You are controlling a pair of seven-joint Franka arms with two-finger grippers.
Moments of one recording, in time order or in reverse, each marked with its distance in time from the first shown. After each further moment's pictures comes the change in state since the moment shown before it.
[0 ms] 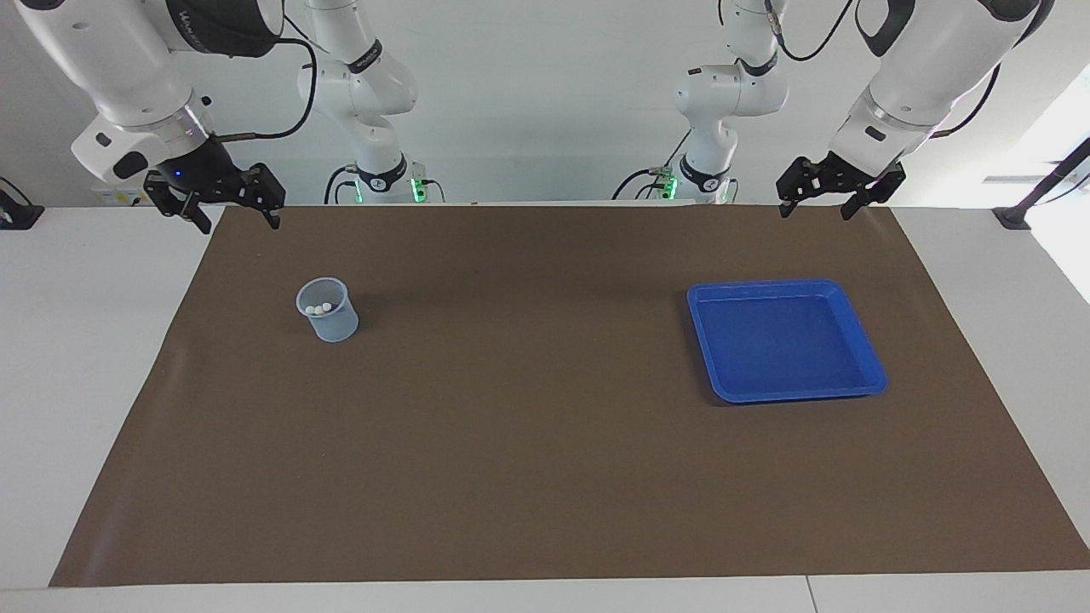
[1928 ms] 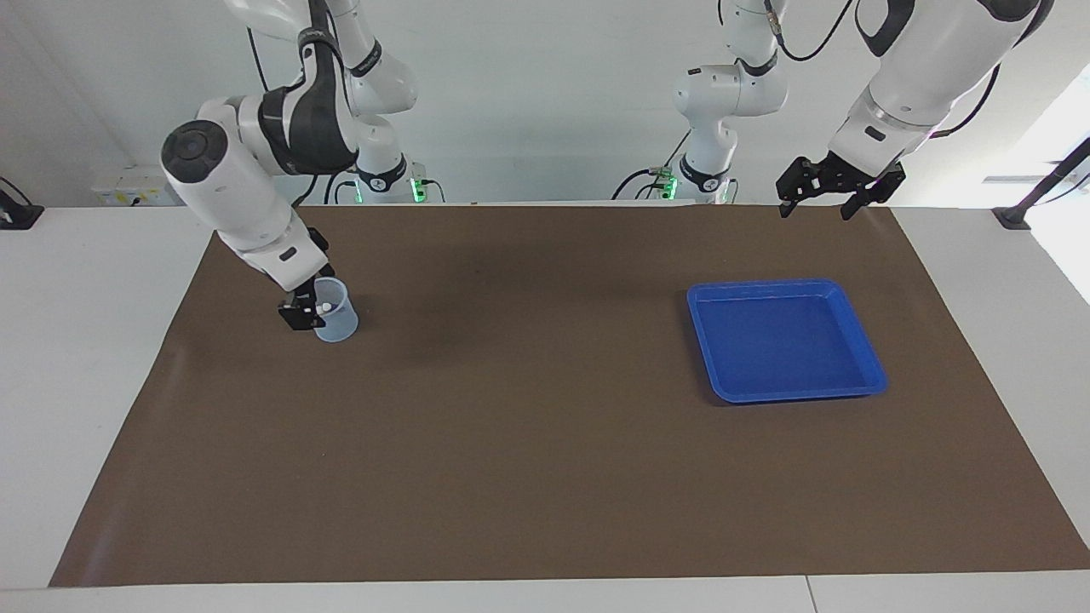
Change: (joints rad) left arm 0.000 0.000 0.000 0.000 0.000 0.000 0.000; right arm 0.102 0.092 0.016 -0.317 0.057 0.372 -1.462
